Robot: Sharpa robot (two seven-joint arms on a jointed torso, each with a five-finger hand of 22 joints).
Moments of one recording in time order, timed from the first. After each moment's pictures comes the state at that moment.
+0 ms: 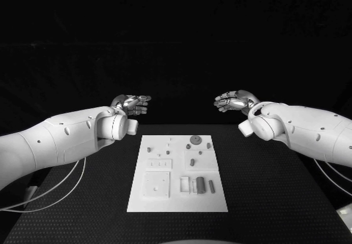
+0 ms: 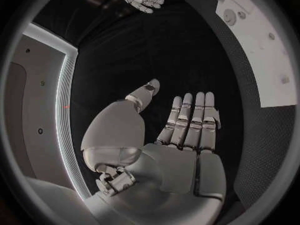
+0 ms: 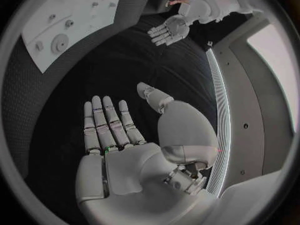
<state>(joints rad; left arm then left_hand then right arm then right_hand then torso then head) 1.31 -0.63 -0.18 1.11 0.00 -0.47 0.13 1.04 -0.08 0.51 -0.20 0.09 0.59 0.17 0.52 0.34 0.86 0.18 0.17 0.11 0.72 0.19 0.29 0.60 0.02 0.69 0.09 0.14 0.78 1.32 -0.63 -0.18 1.05 -0.44 -0.26 0.11 1.01 -0.07 0.61 -0.19 0.18 0.52 0.16 0.44 0.36 0.79 0.23 0.18 0.08 0.62 0.23 0.42 0.38 0.11 0.45 0.21 0.14 1.28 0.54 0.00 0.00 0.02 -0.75</state>
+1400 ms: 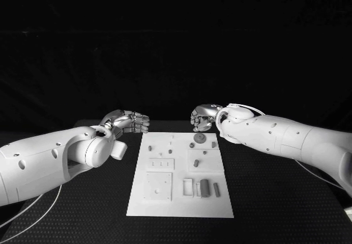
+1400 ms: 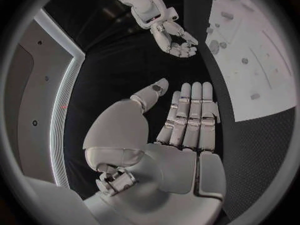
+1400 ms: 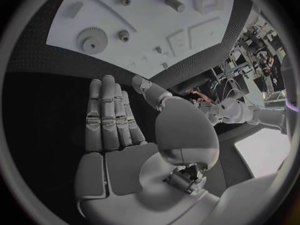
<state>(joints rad) 1.33 -0.76 -0.18 1.41 -0.10 -0.33 0.15 1.10 -0.07 0.56 -0.28 0.12 0.75 0.20 0.51 0.32 1.08 0.13 0.24 0.17 0.93 0.12 0.36 0.68 0.04 0.88 0.03 0.18 0.80 1.29 -0.48 -0.17 0.90 -1.42 -0.21 0.06 1.12 -0.11 0.61 -0.28 0.19 0.81 0.18 0.39 0.44 1.13 0.13 0.16 0.10 1.15 0.02 0.64 0.68 0.25 1.03 0.13 0.29 1.31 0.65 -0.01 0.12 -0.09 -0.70</state>
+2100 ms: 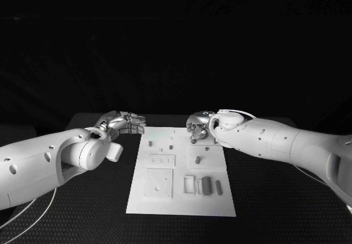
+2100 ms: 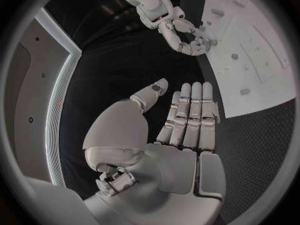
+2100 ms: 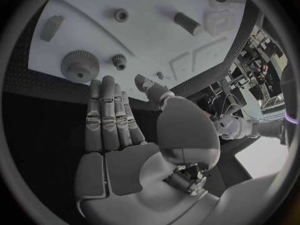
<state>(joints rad) 1.34 -0.76 -0.18 1.40 -0.10 -0.32 0.15 1.10 -0.07 0.56 -0.28 0.12 0.75 0.20 0.50 0.32 1.08 0.13 0.23 0.17 0.93 0.12 0.36 0.68 0.03 0.88 0.02 0.18 0.80 1.26 -0.47 -0.17 0.90 -1.52 -0.15 0.04 1.10 -0.14 0.60 -0.27 0.19 0.81 0.18 0.37 0.45 1.13 0.13 0.14 0.11 1.15 0.02 0.65 0.70 0.25 1.03 0.13 0.31 1.31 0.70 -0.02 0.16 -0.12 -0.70</state>
